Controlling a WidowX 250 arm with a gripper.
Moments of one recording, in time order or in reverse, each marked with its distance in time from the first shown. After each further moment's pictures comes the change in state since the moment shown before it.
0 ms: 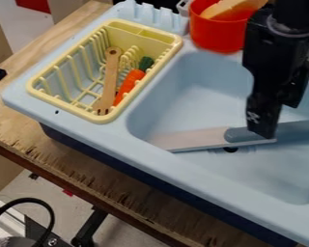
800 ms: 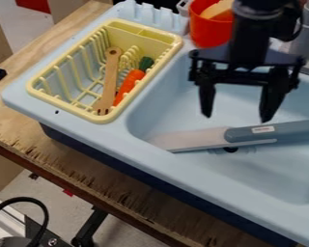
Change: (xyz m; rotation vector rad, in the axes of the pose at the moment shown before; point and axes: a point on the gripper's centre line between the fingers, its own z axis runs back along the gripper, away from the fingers) arm 0.026 0.028 0.007 0.119 0.069 -1.024
